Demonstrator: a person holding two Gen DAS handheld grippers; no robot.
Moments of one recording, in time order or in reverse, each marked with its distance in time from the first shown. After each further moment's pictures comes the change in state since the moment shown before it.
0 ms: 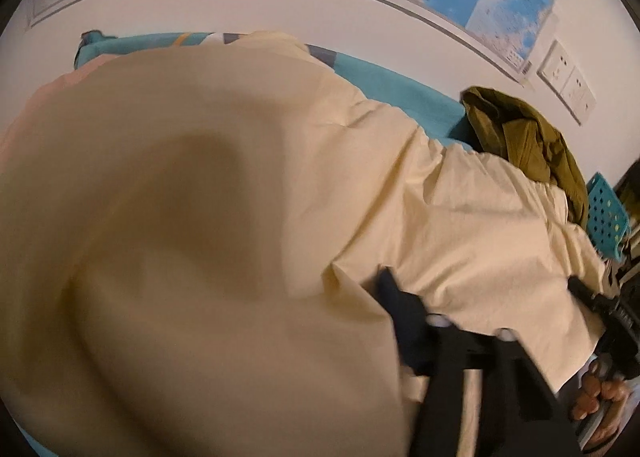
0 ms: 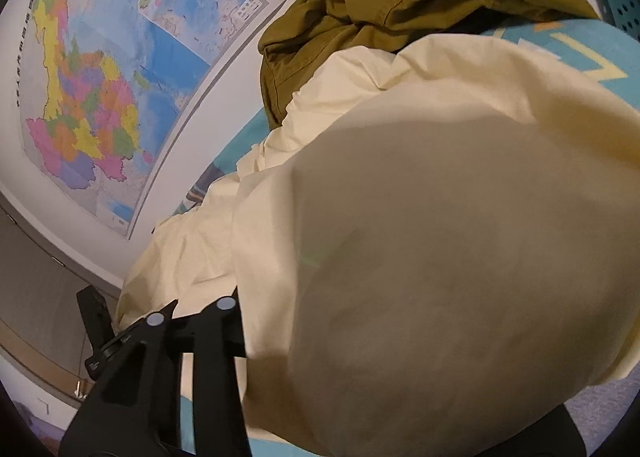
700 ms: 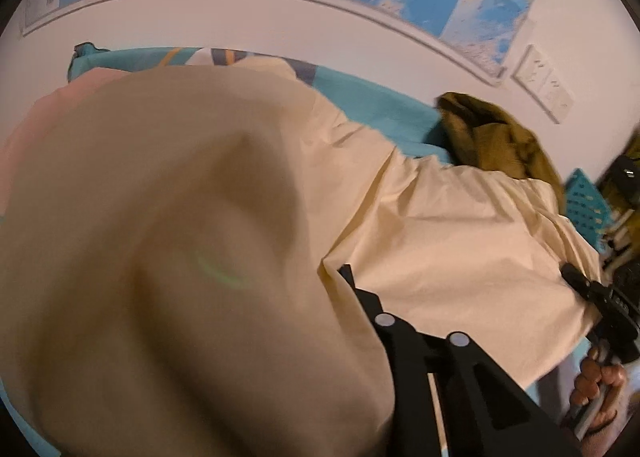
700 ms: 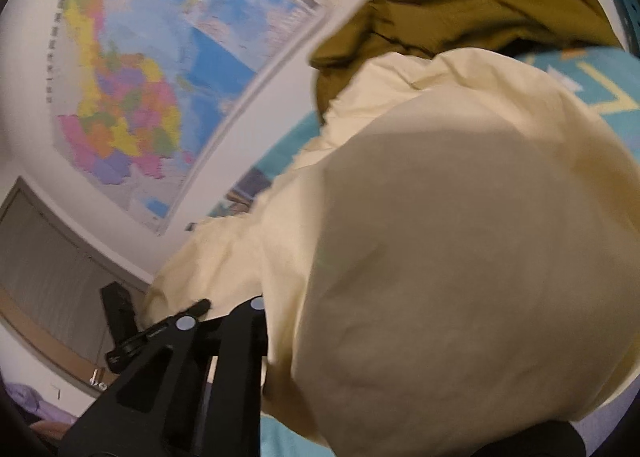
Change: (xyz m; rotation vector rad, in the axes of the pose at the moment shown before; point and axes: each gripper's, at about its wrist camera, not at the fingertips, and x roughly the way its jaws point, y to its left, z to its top) left arm -0.034 0.000 0.004 0.043 0.000 -0.079; right arm -0.031 0.033 0.004 -0.042 -0.011 0.119
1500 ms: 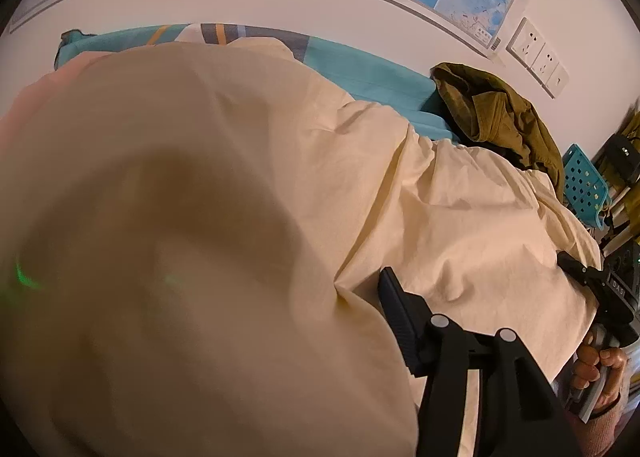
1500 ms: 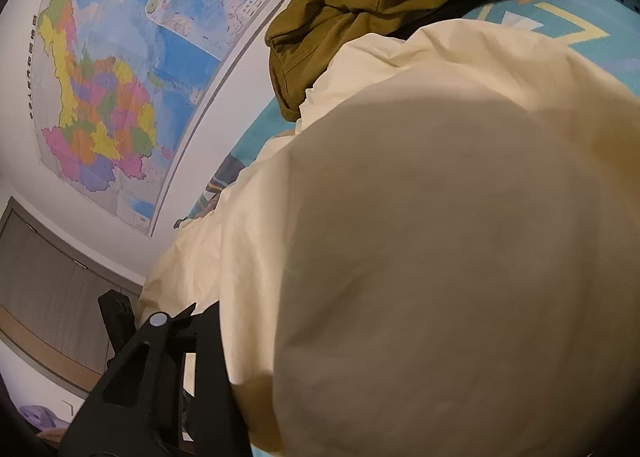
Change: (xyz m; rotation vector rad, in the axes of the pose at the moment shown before) left arm 0.024 -0.001 -0.024 0.044 0.053 0.011; right arm 0.015 -0.038 -0.016 0.090 0.049 -0.053
